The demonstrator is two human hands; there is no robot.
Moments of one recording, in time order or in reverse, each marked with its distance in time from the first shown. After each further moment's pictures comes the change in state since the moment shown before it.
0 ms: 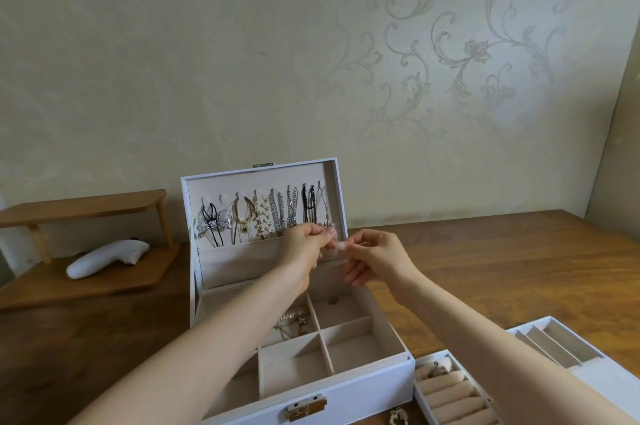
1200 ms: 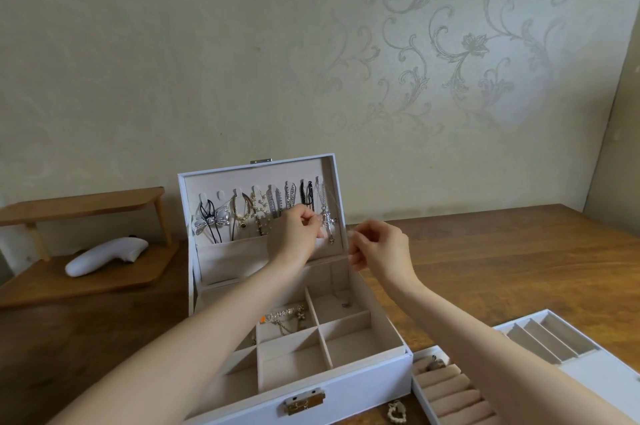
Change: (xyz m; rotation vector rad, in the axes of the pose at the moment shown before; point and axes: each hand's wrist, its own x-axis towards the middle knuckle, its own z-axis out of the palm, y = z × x) left_hand 0.028 -0.008 -0.007 0.345 0.134 0.261; right_hand 0.010 0.020 0.001 -0.116 0.297 -0.209
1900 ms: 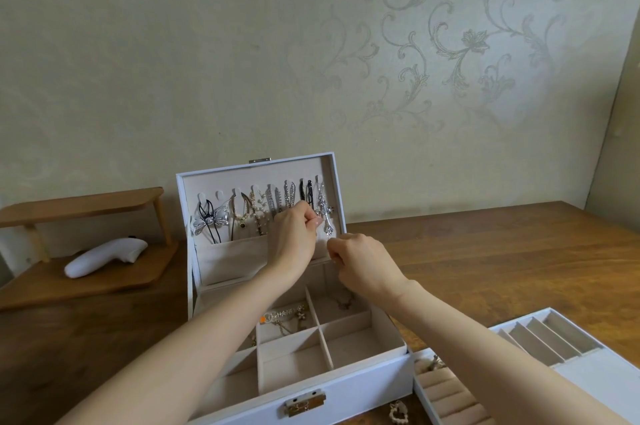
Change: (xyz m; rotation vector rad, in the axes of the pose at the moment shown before) left_hand -0.010 0.007 -0.005 0.349 0.077 0.211; right_hand -0.001 -0.005 0.014 -1.044 -0.360 -0.540
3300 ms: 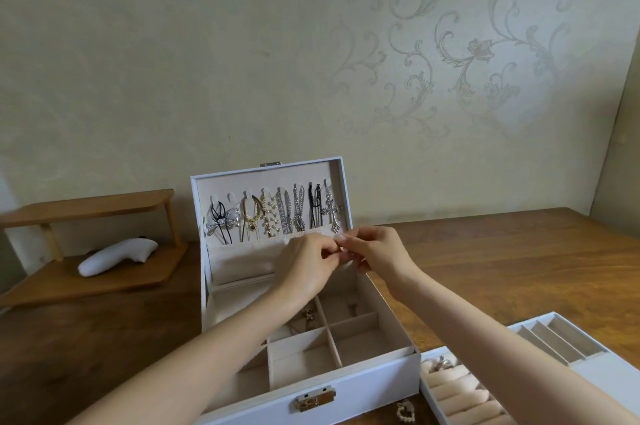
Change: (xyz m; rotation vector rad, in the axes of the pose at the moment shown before) left_hand -0.041 0.012 -0.024 0.056 -0.212 0.110; right_hand -0.006 -0.008 -0.025 1.193 0.101 0.505
